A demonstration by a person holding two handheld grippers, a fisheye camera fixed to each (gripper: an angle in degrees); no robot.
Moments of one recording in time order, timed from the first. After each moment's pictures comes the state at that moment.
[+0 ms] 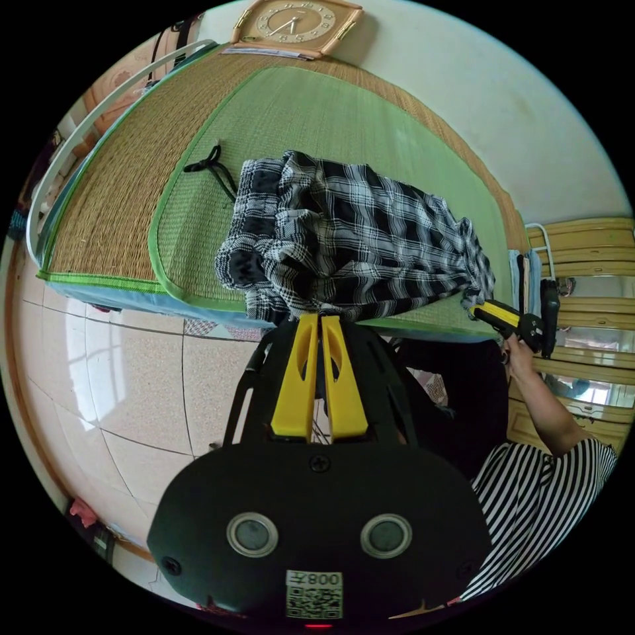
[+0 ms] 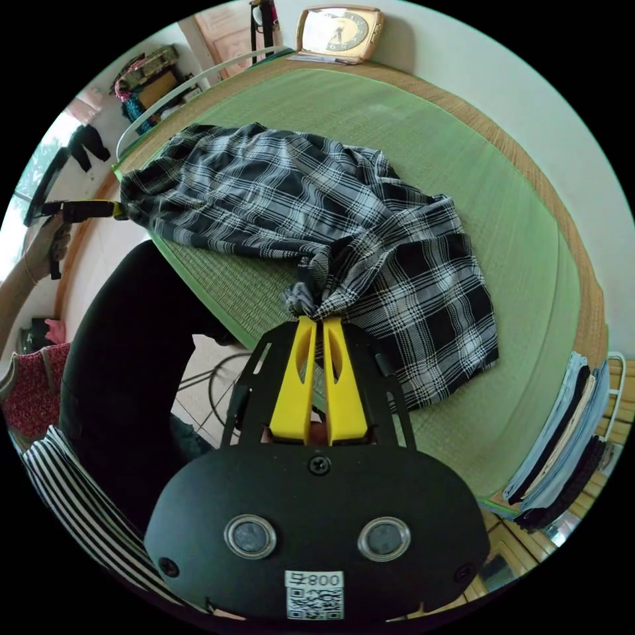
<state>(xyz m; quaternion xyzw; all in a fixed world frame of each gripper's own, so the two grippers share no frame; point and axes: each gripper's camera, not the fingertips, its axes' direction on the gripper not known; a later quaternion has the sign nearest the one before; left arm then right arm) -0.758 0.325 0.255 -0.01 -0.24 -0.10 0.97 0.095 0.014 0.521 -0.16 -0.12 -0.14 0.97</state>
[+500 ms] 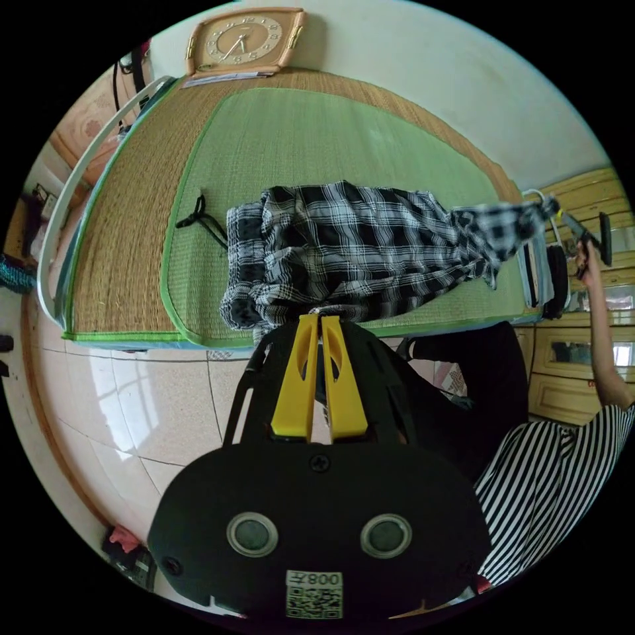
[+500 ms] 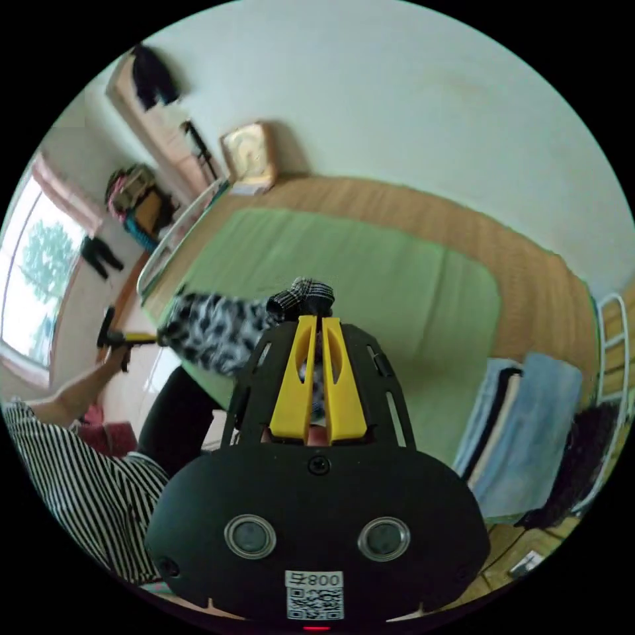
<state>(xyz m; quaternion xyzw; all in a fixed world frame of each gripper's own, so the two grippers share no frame) -0.732 0.282 0.228 -0.03 -0.30 -0.02 0.95 0.363 -0.112 0.369 -0.01 -0.14 0.04 0.99</state>
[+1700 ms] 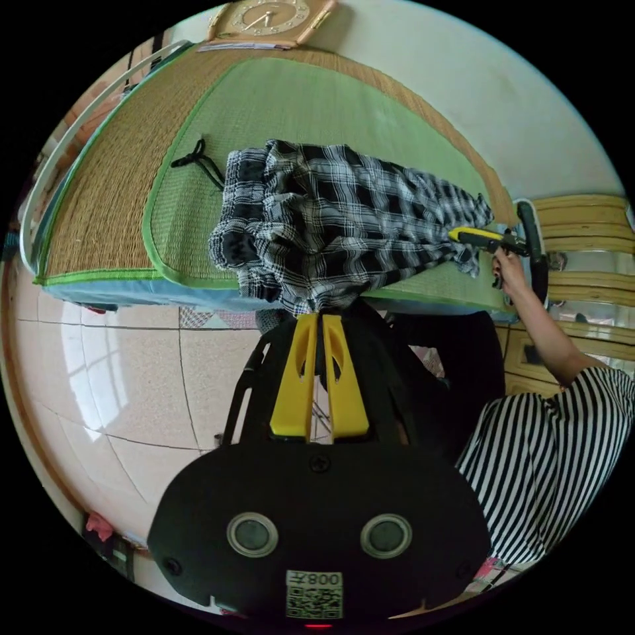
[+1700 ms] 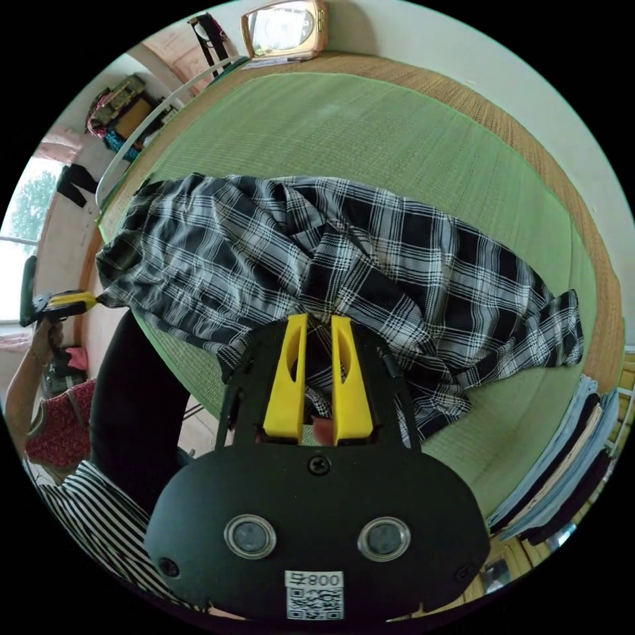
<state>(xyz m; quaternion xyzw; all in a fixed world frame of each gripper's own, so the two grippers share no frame) -0.731 0.281 0.176 -0.02 -0.21 -0.09 0.97 0.184 -0.040 0.539 -0.20 -0.14 -0.09 0.97</state>
